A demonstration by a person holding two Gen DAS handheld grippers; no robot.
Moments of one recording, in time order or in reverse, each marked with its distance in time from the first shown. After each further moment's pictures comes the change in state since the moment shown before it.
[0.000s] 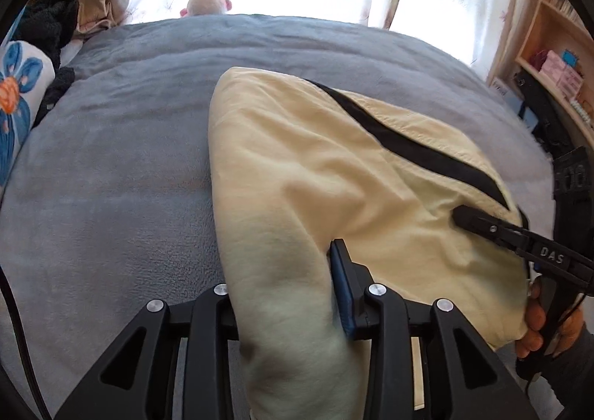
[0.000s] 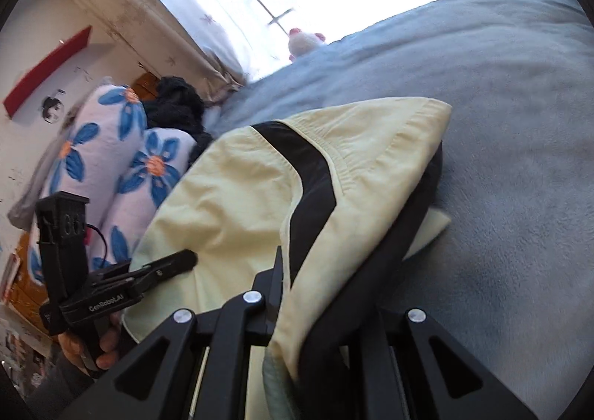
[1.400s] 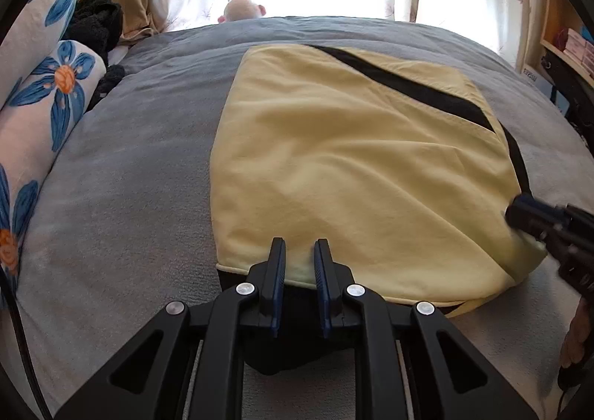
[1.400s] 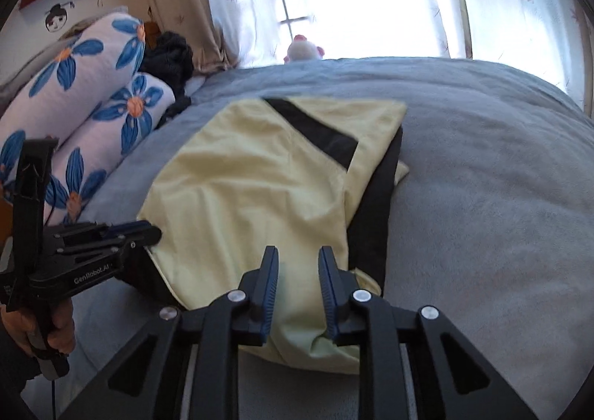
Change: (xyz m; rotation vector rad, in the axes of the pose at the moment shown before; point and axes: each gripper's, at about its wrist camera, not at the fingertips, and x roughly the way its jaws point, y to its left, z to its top) left arm -0.043 -0.040 -0.079 0.002 -0.041 0.195; right arm -0.041 0.046 -0.066 -0.288 0.019 -0.300
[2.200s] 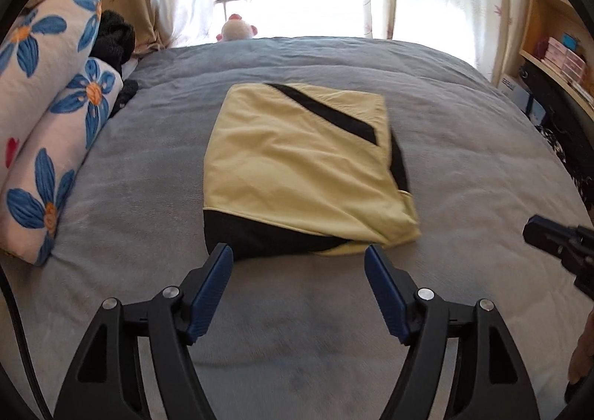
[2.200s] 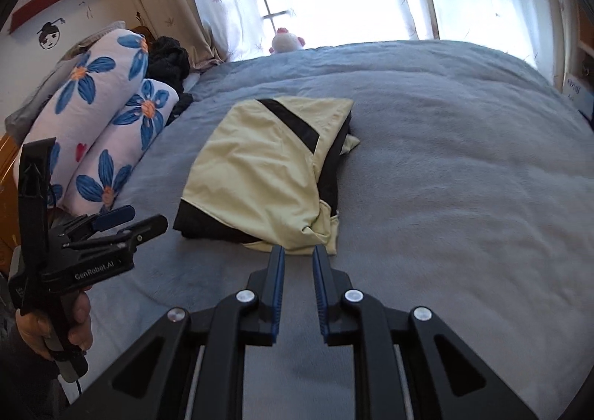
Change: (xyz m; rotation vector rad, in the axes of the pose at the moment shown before) left arm -0.171 -0.074 -0.027 -0.006 -0.021 -0.020; right arm -0.205 -0.009 -0.021 0.081 0.014 0.021
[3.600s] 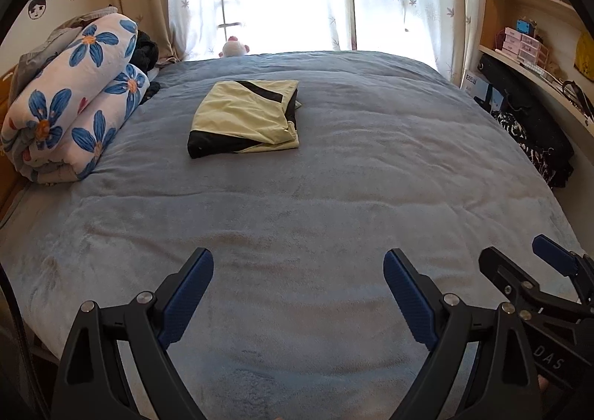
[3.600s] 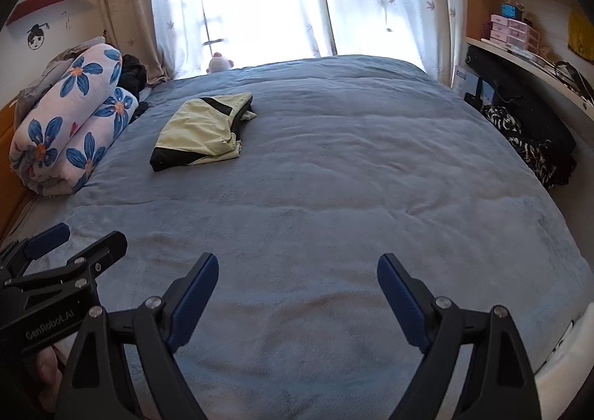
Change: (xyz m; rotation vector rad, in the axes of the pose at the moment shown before) left arm -0.242 -0.189 -0.214 -0.031 -0.075 0.044; right arm -0.236 -0.028 -0.216 0.085 -0.097 -0.280
